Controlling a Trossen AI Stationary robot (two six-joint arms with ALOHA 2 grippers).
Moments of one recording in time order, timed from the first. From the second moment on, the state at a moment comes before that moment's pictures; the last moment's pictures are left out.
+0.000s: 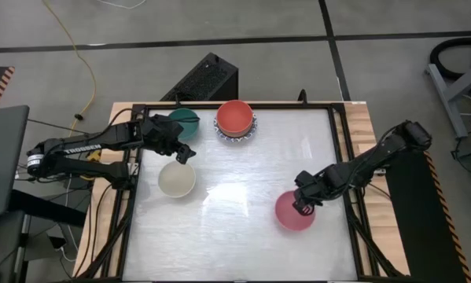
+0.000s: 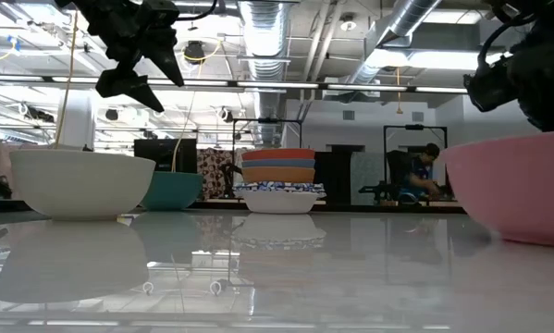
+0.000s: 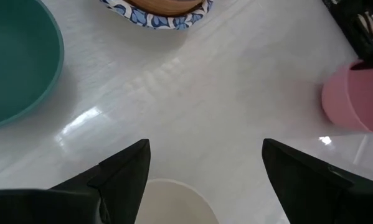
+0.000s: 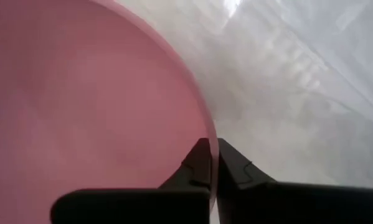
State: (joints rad) left arm 0.29 0.98 0.87 -0.62 0.02 -0.69; right arm 0.43 1.23 0.75 -0.90 0.05 1.27
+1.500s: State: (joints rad) left arm 0.36 0.79 0.87 -0.08 0.19 -0.84; right arm -0.43 1.45 1.39 -0.50 0.16 0.81
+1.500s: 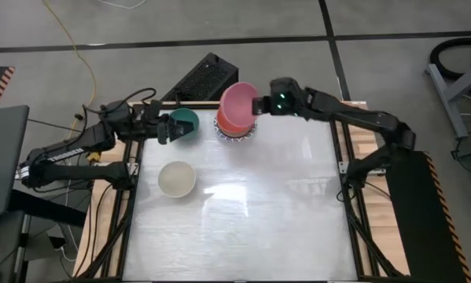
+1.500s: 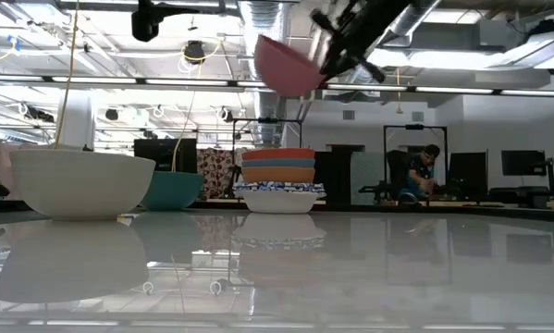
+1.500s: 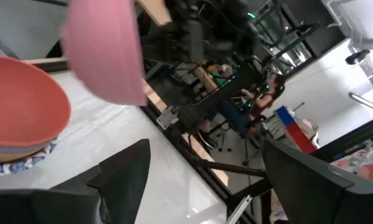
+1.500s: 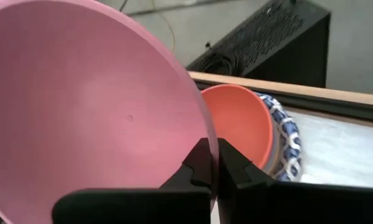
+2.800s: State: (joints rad) left arm 0.36 0.70 0.87 -0.28 0.11 -0.77; right arm -0.63 1.92 1.81 -0.95 -0.14 0.58
